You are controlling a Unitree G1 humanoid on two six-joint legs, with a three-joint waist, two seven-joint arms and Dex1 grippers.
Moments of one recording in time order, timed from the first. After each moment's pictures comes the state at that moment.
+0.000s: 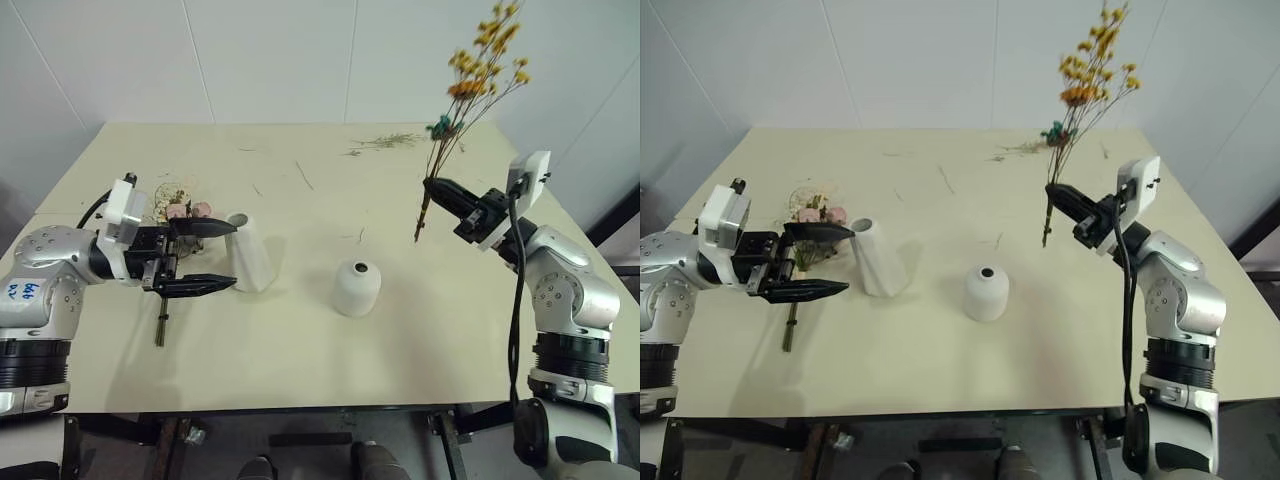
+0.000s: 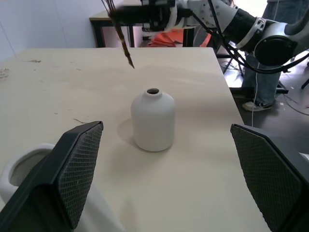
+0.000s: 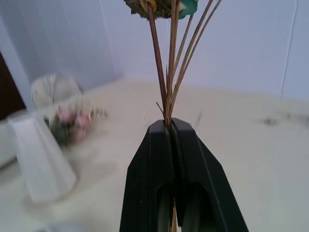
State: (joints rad) left arm -0.62 0.85 0.17 0.14 -0.62 0.33 -1.41; right arm -0.73 -0.41 -0.36 0.07 0.53 0.51 0.84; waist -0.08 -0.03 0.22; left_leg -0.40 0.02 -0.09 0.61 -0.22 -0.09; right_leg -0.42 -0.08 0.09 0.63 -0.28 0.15
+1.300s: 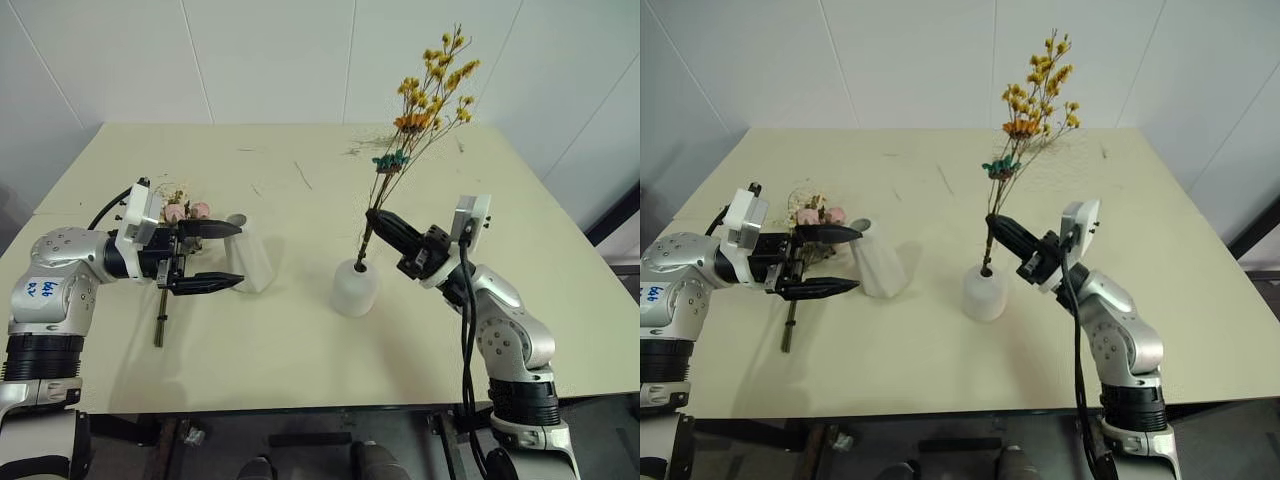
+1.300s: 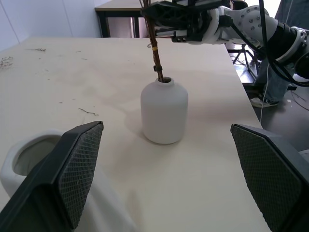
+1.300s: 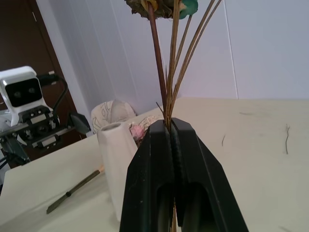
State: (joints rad) left arm -0.64 0.83 0.15 0.20 -0.57 0.30 -1.38; right arm -0.50 -0.26 -0.13 -0.15 0.67 0.41 0.75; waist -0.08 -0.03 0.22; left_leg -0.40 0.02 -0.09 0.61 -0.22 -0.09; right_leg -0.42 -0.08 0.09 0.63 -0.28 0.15
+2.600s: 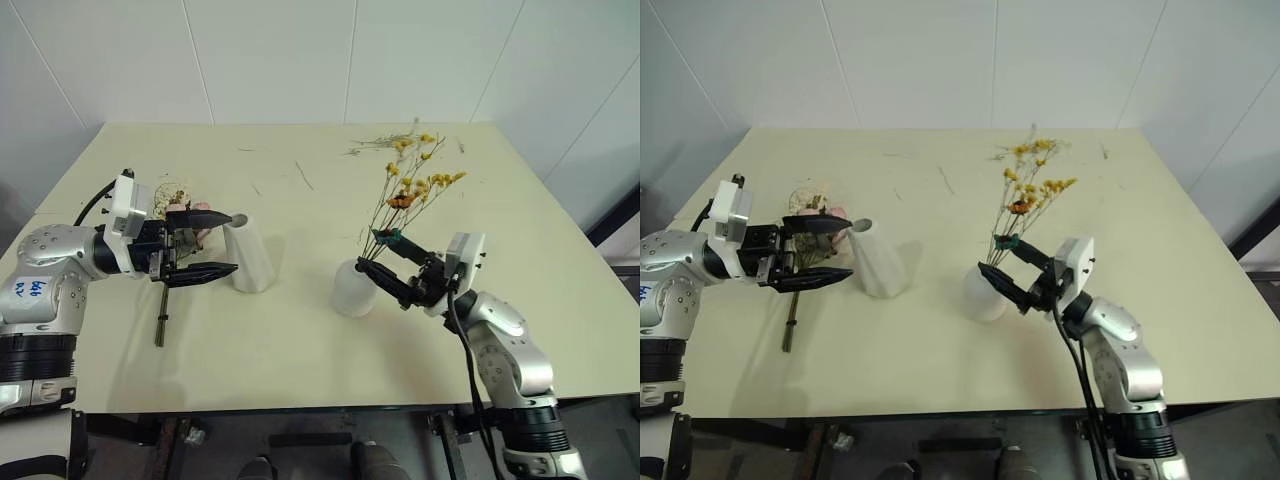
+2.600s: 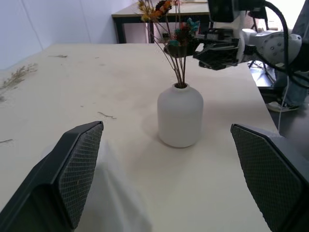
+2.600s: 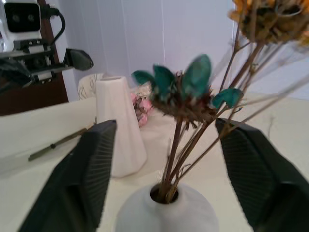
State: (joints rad) left arm -0.63 0.84 0.20 0.20 -0.57 0.29 -1.35; right arm -0.37 -0.36 -0.08 -0.14 0.53 0.16 0.84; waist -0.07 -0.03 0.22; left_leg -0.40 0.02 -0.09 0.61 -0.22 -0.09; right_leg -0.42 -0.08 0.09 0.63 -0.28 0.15
